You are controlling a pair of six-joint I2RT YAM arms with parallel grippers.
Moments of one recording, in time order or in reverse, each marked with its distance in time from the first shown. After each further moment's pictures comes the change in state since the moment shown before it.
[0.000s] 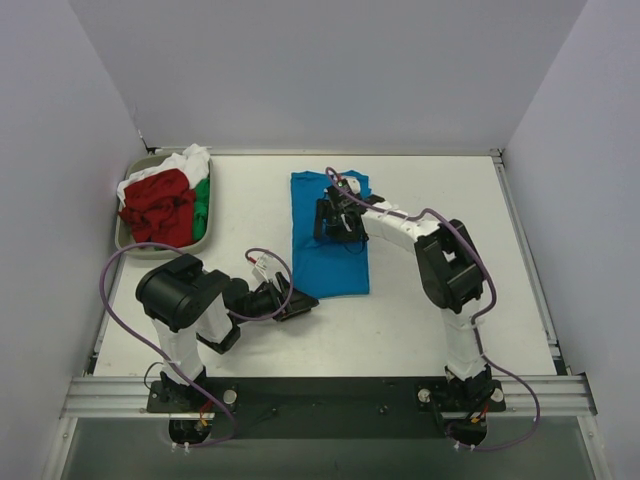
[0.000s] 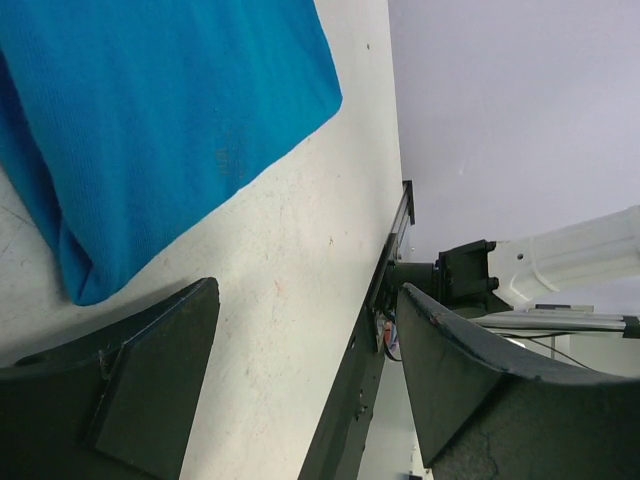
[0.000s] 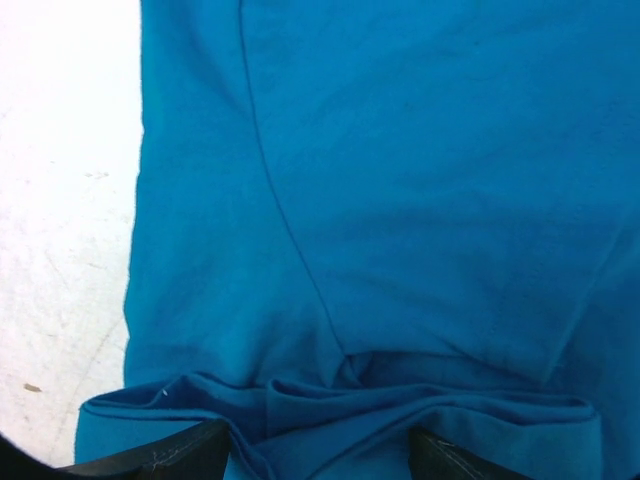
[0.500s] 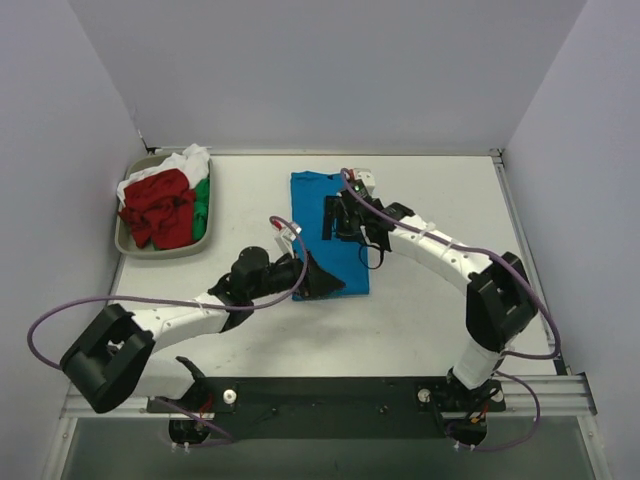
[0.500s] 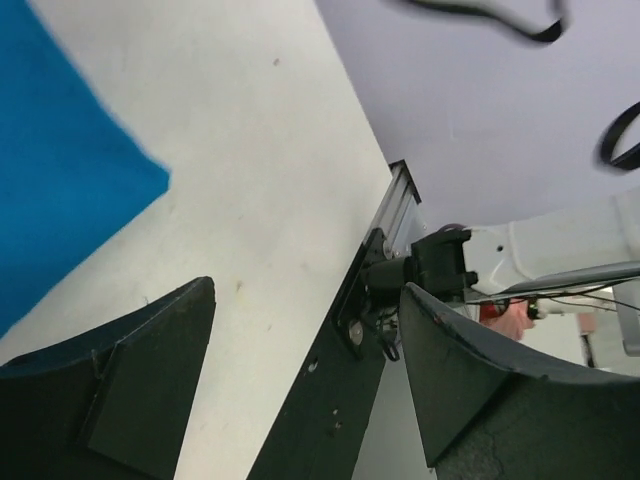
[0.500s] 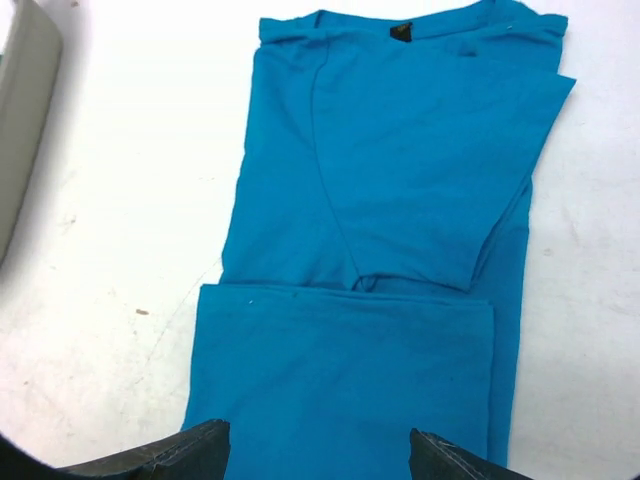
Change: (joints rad) left arm -0.163 -0.535 0.283 -0.774 -0.100 0.242; right arm 0.062 -0.366 -0.204 -0.017 0.122 -0.044
